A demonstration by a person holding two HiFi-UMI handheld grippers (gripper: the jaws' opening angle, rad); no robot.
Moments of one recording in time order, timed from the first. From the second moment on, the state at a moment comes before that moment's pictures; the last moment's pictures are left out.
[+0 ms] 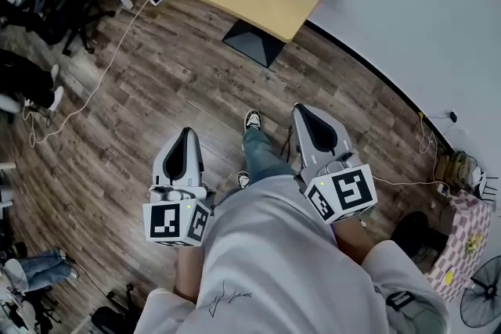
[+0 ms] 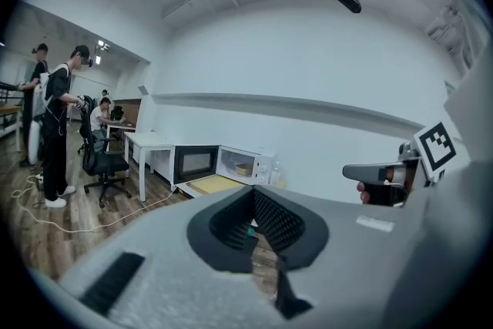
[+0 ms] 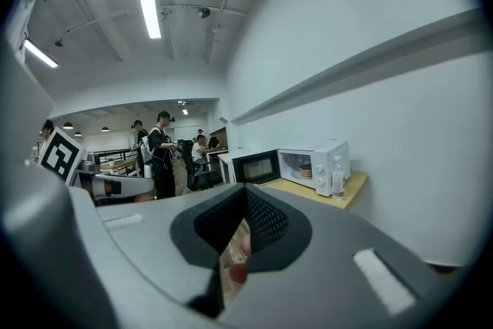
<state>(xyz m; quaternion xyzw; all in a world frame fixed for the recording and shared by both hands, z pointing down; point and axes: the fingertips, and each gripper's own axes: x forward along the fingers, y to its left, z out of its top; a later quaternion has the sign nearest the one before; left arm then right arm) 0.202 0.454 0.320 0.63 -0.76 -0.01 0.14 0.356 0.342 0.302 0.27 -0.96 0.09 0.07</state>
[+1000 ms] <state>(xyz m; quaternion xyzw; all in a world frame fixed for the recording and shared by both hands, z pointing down) 0.060 0.138 0.315 0.64 -0.75 0.00 0.16 0.220 0.023 0.358 0.32 -0.92 0.16 0.13</state>
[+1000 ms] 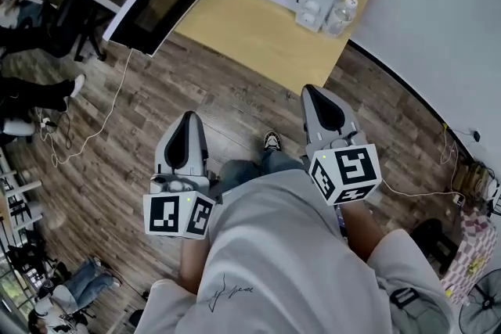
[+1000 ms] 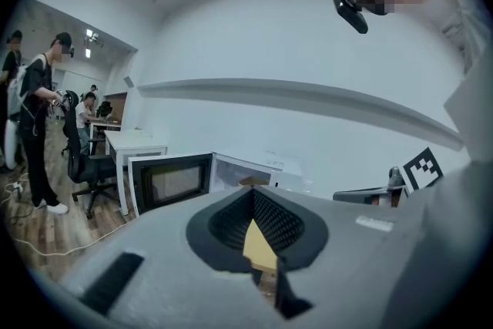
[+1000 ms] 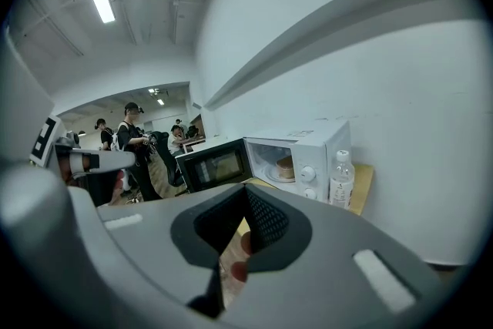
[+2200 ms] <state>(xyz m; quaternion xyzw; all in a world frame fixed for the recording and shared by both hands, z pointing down) -0.126 -0.079 0.298 0.83 -0.54 0.02 0.14 0.035 -0.101 0.315 0.52 -0.84 0.08 0.11</state>
